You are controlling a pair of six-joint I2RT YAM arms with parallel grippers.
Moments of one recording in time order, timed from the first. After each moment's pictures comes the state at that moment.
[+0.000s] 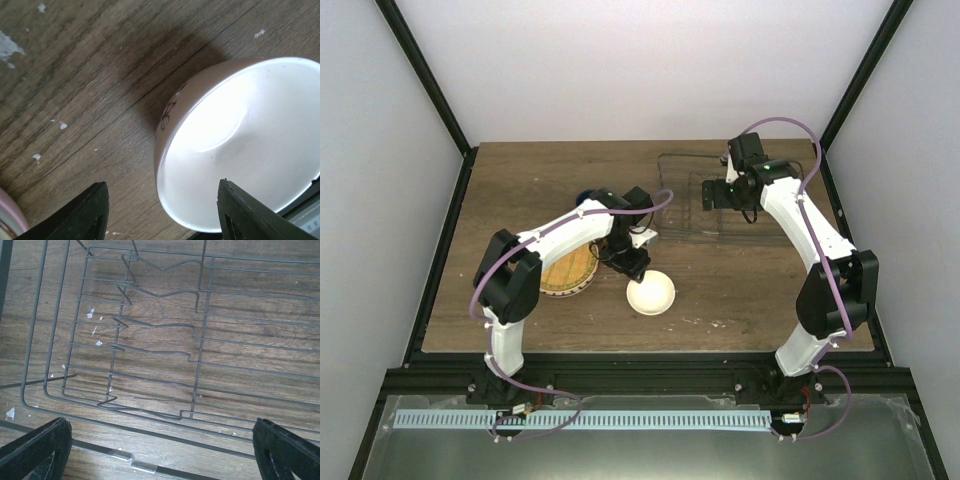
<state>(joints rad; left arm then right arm) -0.71 1.96 1.59 -1.19 0.24 -0.06 0.25 1.66 1.52 -0.90 -0.02 0.20</state>
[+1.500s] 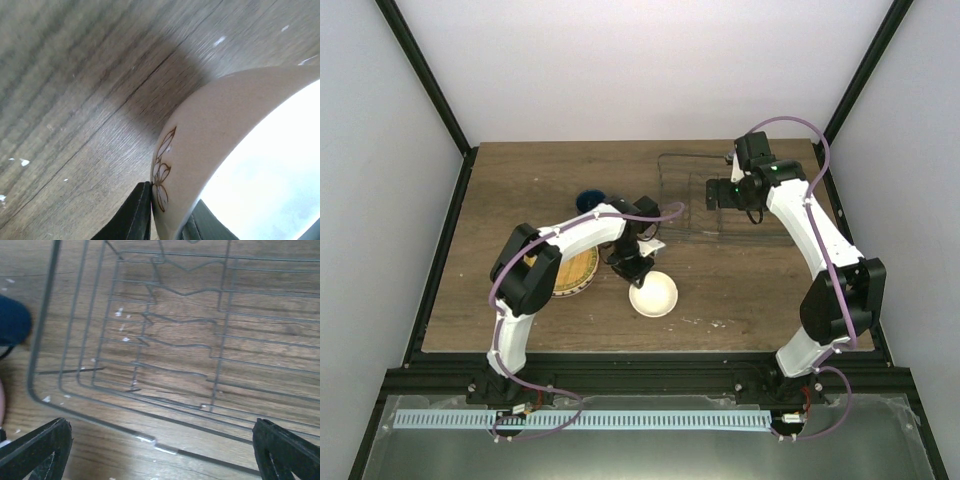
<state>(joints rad) -0.73 2.04 1.63 -1.19 0.32 0.03 0.24 1.60 1.50 -0.91 -0.10 0.20</state>
